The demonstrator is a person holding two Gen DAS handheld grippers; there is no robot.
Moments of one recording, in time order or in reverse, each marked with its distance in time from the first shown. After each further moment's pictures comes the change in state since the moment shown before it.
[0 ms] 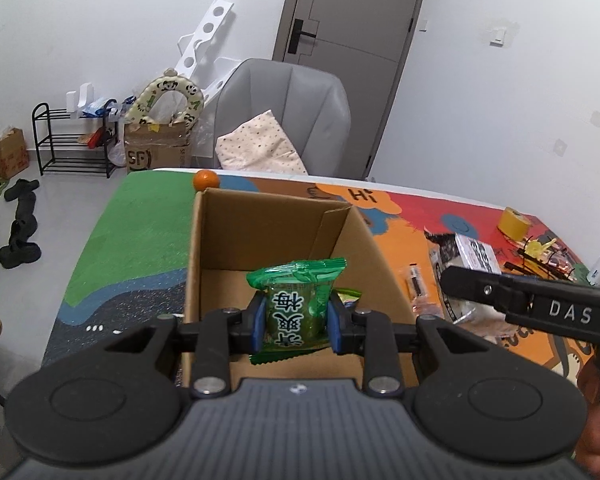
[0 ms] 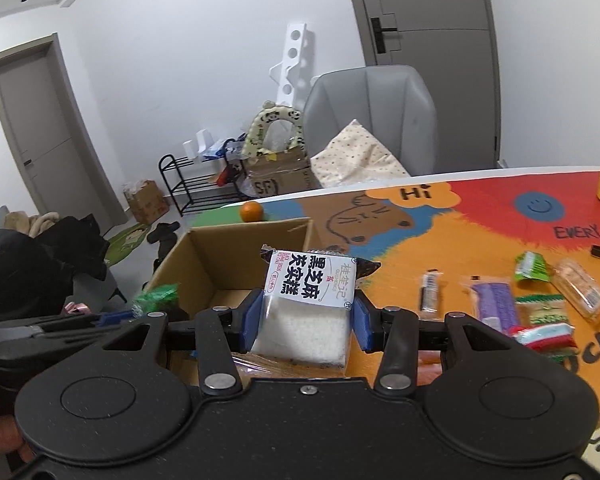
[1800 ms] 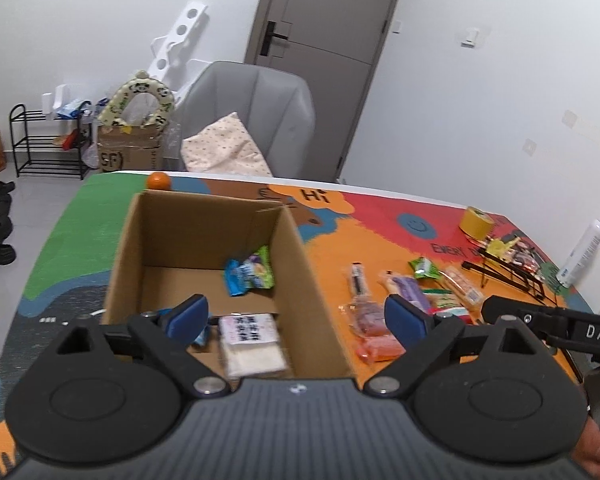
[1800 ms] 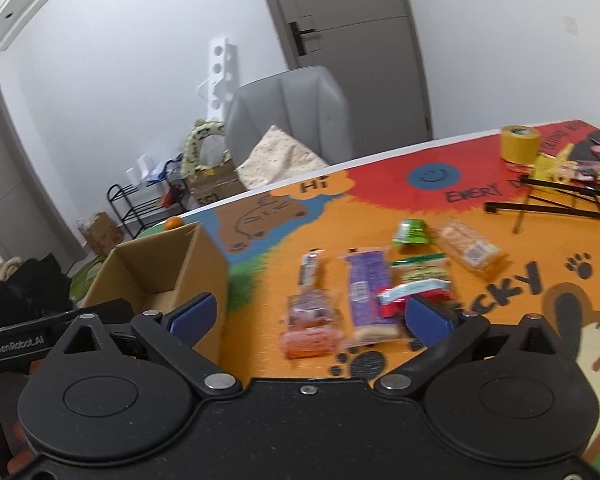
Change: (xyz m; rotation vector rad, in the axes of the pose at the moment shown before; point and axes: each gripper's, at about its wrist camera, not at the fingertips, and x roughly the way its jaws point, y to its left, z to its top) left arm -0.011 -0.051 -0.004 0.011 -0.008 -0.089; right arm -0.066 -0.097 -0.025 0.179 -0.023 -0.158
